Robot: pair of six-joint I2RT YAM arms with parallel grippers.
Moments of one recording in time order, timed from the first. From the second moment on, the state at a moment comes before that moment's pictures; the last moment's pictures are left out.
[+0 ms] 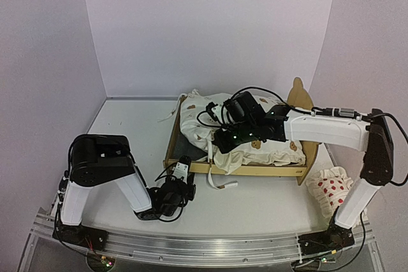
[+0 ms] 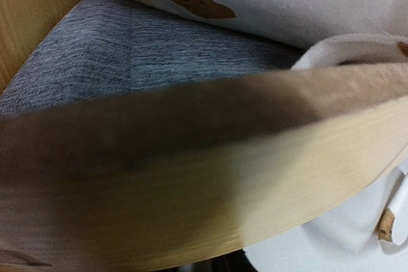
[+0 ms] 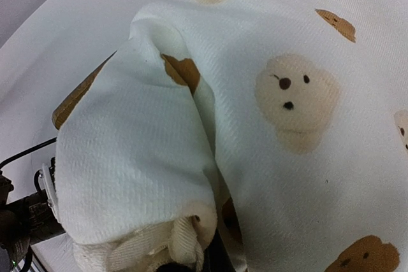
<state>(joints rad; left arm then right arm) -1.20 2.18 0.71 1.07 -0.77 -0.34 0.90 1.72 1.35 -0.42 0.08 0.16</state>
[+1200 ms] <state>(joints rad) -1.35 1.59 0.40 0.46 -0.77 -0.68 0.90 1.94 1.58 -0.45 0.01 0.23</state>
